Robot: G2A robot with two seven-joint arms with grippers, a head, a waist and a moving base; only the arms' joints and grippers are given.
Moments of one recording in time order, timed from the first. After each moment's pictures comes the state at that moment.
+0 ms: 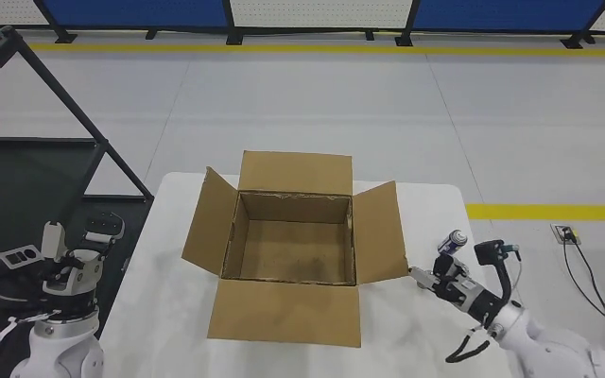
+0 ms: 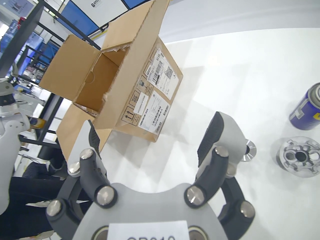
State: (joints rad) left arm 1.42 -1.19 -1.86 -1.85 -0.41 -0.55 -0.29; right arm -1.34 -1.28 1.79 -1.87 -0.45 -0.38 0.87
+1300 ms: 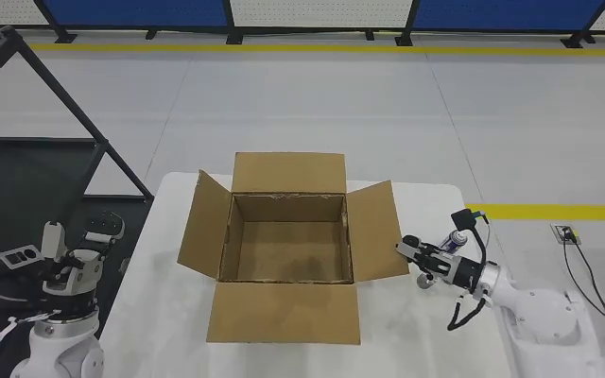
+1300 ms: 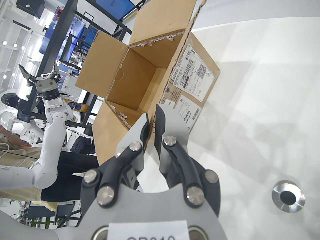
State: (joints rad) left arm 1.42 -1.19 -1.86 -1.85 -0.41 -0.55 -0.29; right arm -1.07 -1.20 1.64 -1.61 -0.22 -0.39 1.04
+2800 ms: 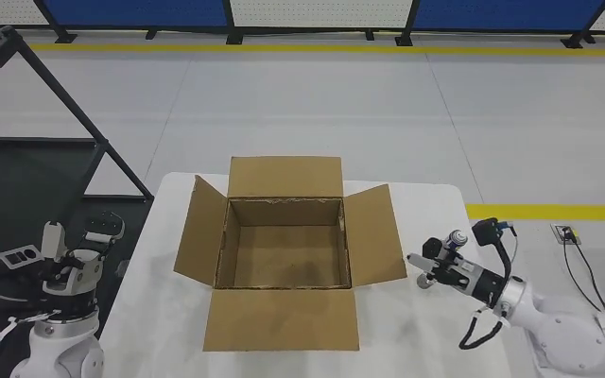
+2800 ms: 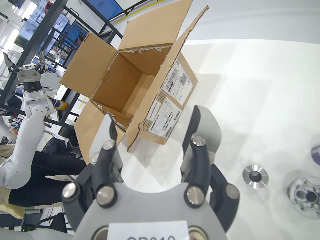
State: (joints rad) left arm 1.42 -1.19 -1.86 -1.85 -0.41 -0.55 -0.29; right arm -1.25 -1.12 1.73 -1.82 -0.30 -0.42 0.90
